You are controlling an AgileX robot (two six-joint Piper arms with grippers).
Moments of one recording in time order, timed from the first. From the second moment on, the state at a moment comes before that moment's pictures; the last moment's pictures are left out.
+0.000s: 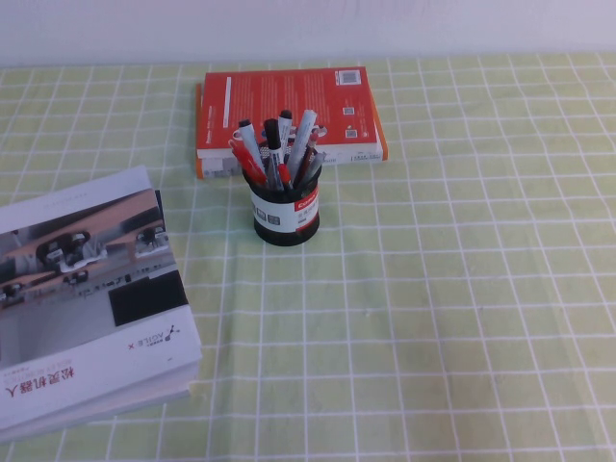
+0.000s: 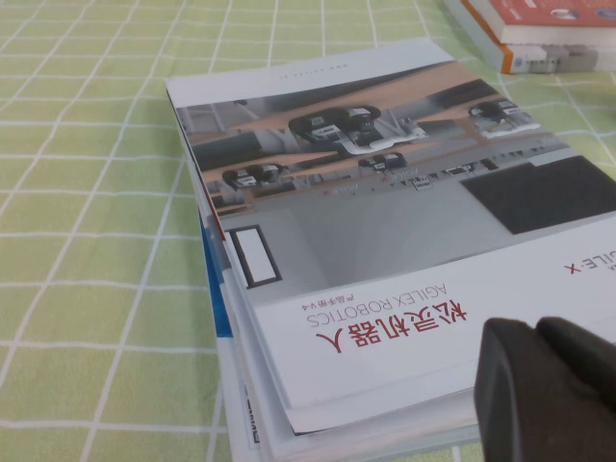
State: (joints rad) right arm 0.16 0.72 -0.49 0.79 0.39 -0.35; left arm 0.00 -0.02 0.03 -0.11 0.39 0.14
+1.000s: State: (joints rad) right arm 0.76 1.62 -0.95 0.26 -0.34 -0.25; left arm 0.00 -0.02 0.03 -0.11 0.39 0.14
